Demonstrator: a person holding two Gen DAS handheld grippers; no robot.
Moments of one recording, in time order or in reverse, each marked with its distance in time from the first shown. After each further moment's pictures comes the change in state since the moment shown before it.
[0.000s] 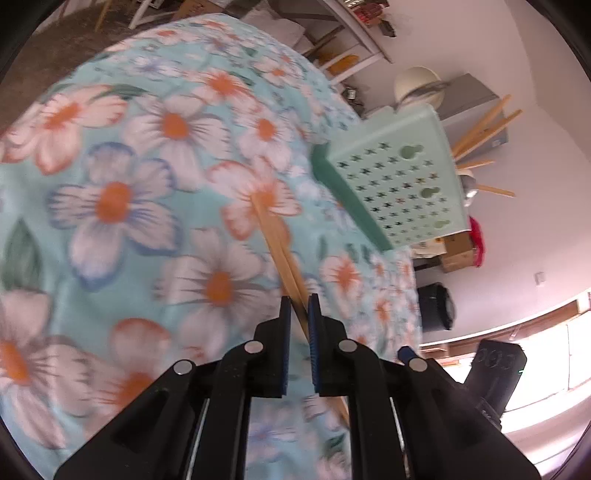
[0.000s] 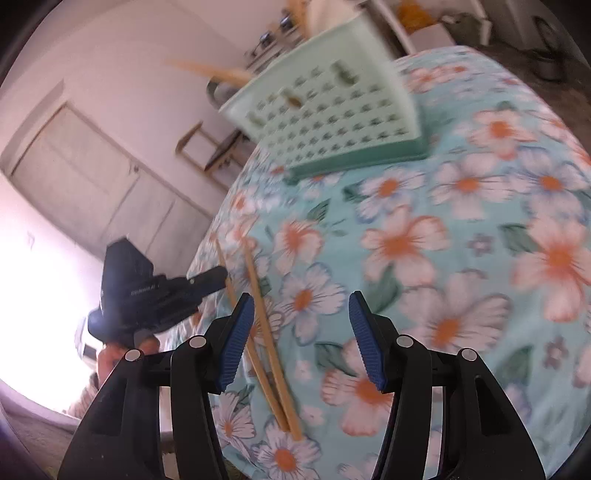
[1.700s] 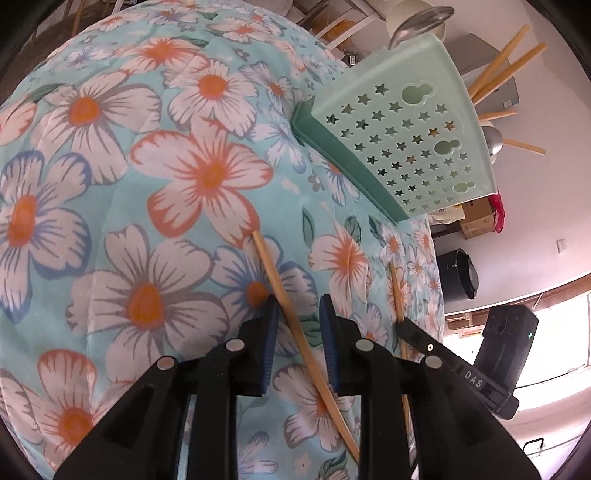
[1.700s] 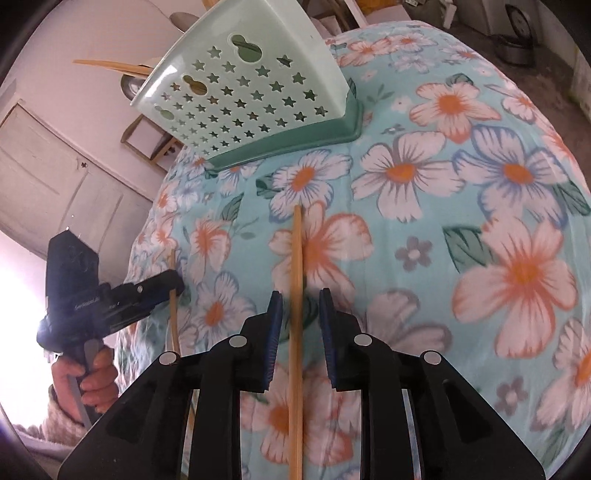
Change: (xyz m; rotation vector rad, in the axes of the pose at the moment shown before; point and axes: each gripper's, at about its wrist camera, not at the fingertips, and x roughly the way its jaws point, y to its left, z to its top) left arm 0.050 -0.031 0.006 0.091 0.117 0.070; right arm 0.021 -0.056 0.011 0.108 0.046 -0.202
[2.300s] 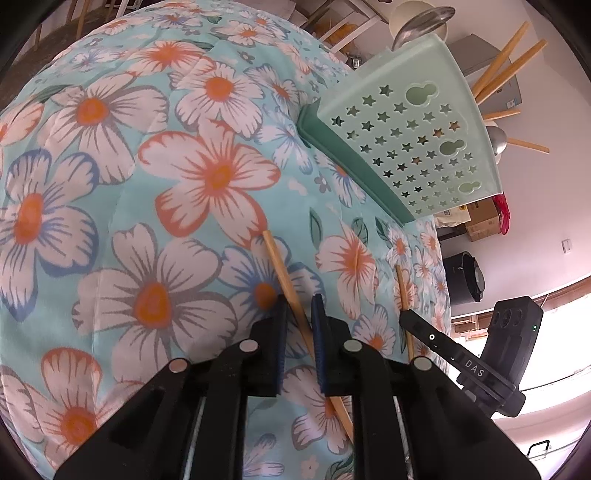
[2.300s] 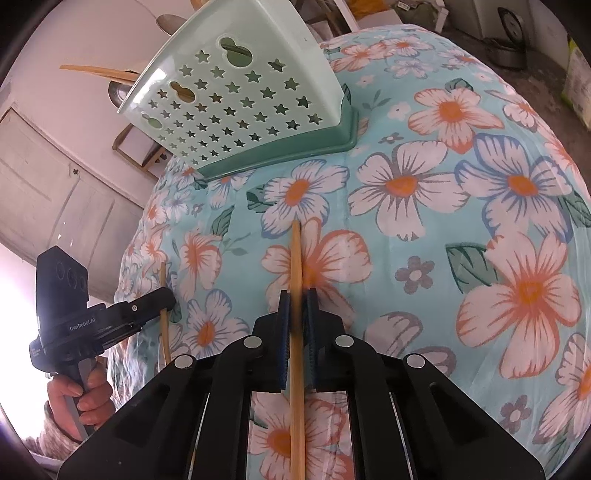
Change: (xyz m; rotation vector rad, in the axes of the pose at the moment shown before) left arm 0.003 -0.001 -0.002 0.001 -0.015 0.023; right arm 0.004 -0.006 0.002 0.022 -0.018 -0.020
